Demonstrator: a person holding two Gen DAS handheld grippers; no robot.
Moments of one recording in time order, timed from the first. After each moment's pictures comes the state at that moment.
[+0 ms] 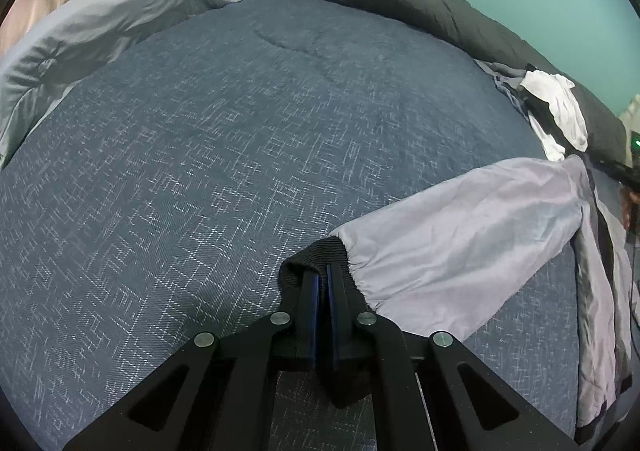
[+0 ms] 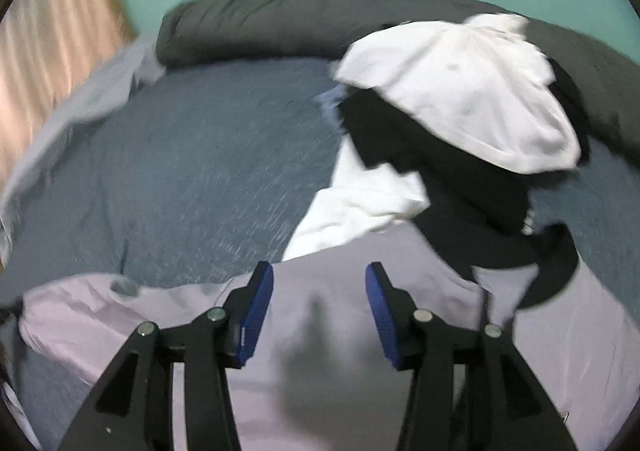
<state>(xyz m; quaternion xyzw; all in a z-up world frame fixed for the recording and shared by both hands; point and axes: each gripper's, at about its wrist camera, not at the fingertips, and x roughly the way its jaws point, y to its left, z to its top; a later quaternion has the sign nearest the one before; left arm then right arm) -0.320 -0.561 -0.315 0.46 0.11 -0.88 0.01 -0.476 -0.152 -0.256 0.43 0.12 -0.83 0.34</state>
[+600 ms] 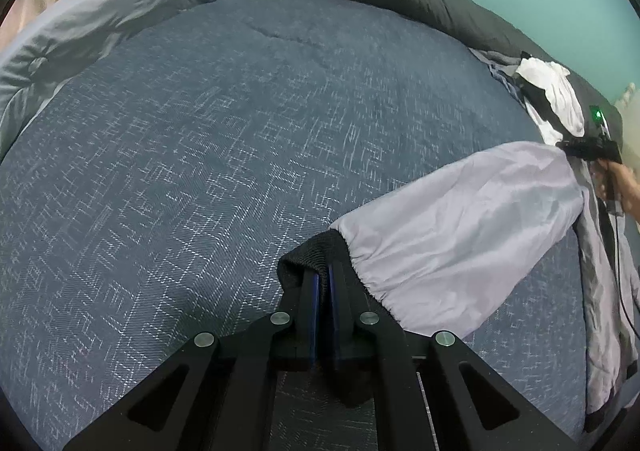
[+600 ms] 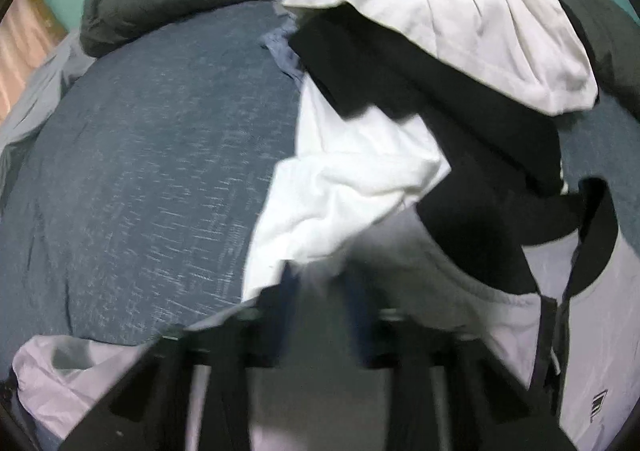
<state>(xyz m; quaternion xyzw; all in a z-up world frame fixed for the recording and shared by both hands) -0.322 -0.562 -0.328 0.47 0.09 -0.88 -0.01 -0.525 -0.187 -0.317 0.52 0.08 -0.82 0.24</state>
